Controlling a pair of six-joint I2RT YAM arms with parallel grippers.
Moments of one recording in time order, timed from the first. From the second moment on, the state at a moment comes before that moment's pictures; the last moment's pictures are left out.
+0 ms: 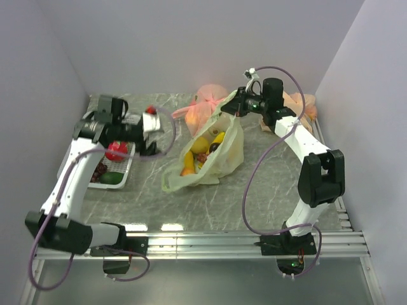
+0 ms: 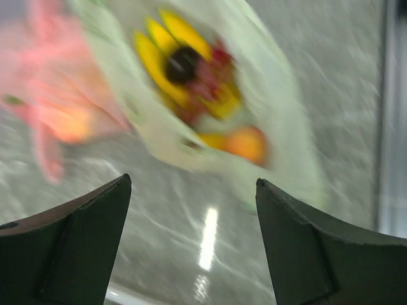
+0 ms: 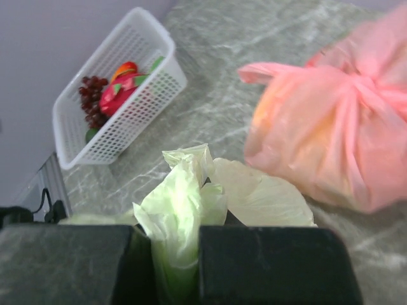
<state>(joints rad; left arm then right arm) -0.18 1.35 1.48 -0.90 0.94 0.89 0.22 1.73 1.40 0.02 -0.78 0.32</state>
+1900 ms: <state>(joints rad) 0.00 1.27 1.46 -0.99 1.08 0.71 0.17 1.25 1.27 -0.36 -0.53 0.25</state>
